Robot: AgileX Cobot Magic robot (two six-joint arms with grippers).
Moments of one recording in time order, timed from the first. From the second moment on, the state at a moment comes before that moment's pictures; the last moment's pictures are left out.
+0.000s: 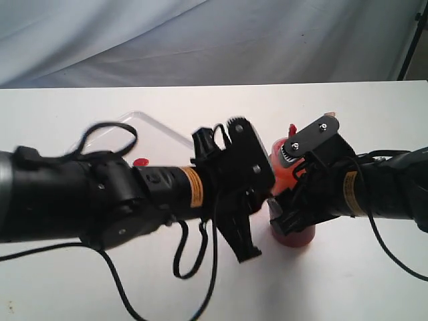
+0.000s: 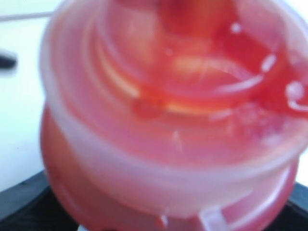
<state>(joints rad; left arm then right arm) -0.86 1.75 -0.90 0.18 -0.15 0.30 0.47 1.57 -0.64 -1.60 -0.04 1.40</state>
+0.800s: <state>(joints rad) -0.74 1.63 -0.91 0.17 -0.07 0.30 0.47 1.57 -0.64 -1.61 -0.10 1.39</state>
